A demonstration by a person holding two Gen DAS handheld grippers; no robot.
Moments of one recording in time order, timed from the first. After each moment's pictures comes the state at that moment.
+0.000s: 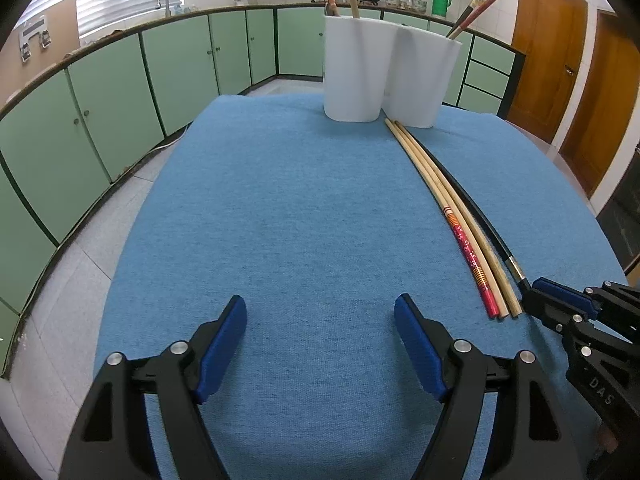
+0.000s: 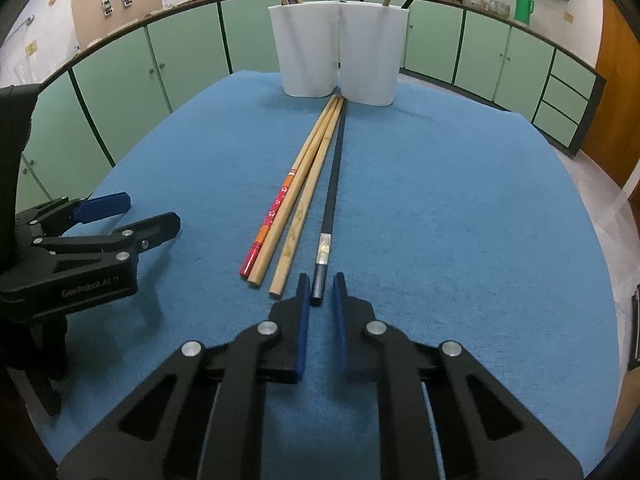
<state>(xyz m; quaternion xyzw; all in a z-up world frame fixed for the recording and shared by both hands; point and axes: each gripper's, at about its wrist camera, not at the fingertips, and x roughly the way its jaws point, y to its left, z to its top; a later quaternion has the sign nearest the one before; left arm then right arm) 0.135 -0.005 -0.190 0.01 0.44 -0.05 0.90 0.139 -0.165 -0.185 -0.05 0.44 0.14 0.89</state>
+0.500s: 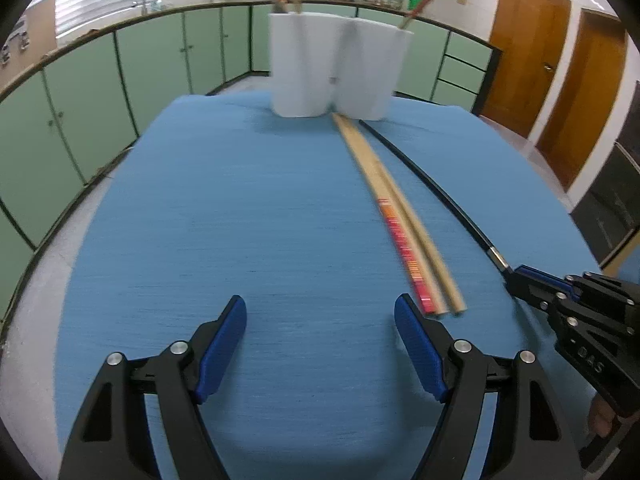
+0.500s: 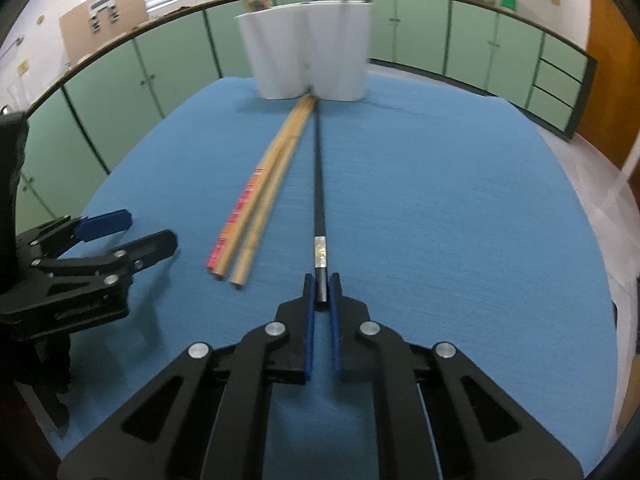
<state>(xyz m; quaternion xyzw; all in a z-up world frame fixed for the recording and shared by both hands) 0.128 -0.045 -0.188 0.00 0.44 -0.11 0.89 0.140 -0.205 -0.182 -0.02 0.44 0.12 0.89</state>
